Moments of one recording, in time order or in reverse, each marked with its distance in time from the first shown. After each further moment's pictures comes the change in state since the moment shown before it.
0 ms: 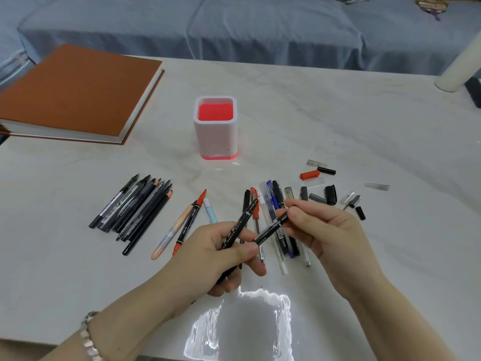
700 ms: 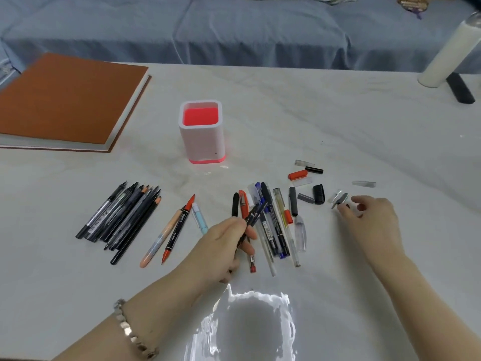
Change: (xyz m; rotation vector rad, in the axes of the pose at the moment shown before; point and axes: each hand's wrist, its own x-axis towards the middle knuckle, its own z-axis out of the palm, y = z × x) left_hand 0.033 -0.003 0.022 0.159 0.115 -0.092; right_hand 0.059 0.025 -0.113 -1.129 0.583 -0.092
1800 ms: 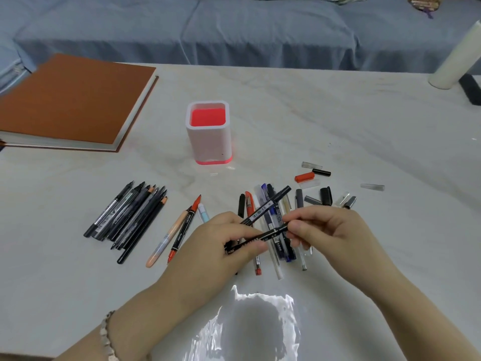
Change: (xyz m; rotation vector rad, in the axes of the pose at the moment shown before) left_hand -0.017 0.002 -0.016 0.449 0.066 0.534; right_hand -0.070 -0.089 -0.033 0.712 -0.614 -0.249
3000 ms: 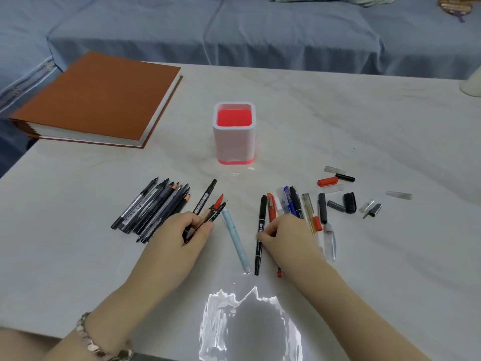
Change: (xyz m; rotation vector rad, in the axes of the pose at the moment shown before) left_hand -0.020 -0.067 -0.041 0.170 0.339 -0.309; right_hand 0.055 0.043 0.076 -0.693 -0.025 0.203
